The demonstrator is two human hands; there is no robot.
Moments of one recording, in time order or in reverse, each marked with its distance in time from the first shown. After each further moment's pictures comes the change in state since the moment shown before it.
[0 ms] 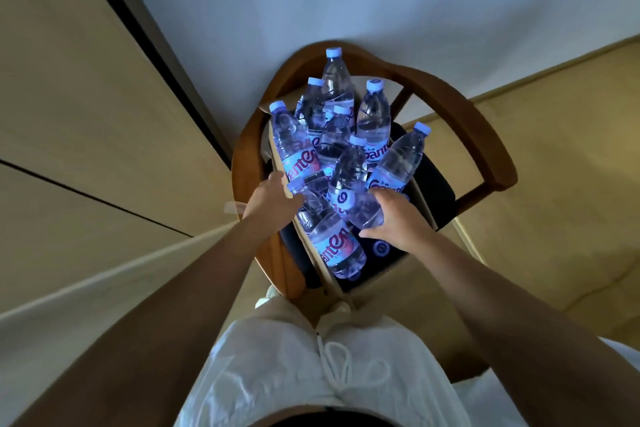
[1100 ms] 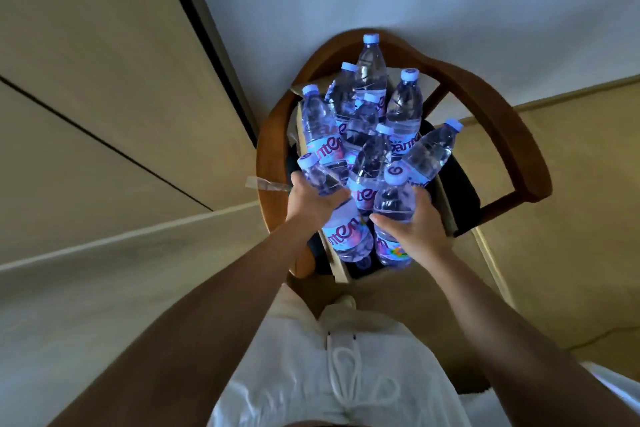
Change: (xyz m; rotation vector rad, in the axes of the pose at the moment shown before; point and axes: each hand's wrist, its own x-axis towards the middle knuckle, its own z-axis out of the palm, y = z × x) left_hand -0.026 0.009 0.048 -0.589 0.136 -0.184; right_hand -0.036 -0.018 0.009 0.556 0.267 0.106
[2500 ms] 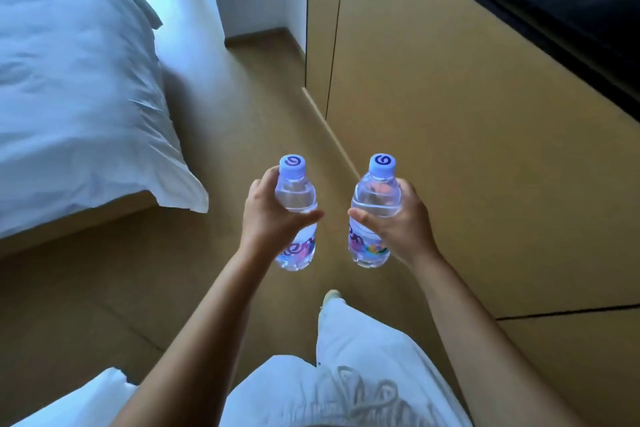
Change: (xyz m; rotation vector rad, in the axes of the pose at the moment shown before) left_hand -0.305 -0.388 -0.581 -0.395 1.398 -0.310; right_hand -0.309 -0.376 0.629 -0.171 -1.176 -0.767
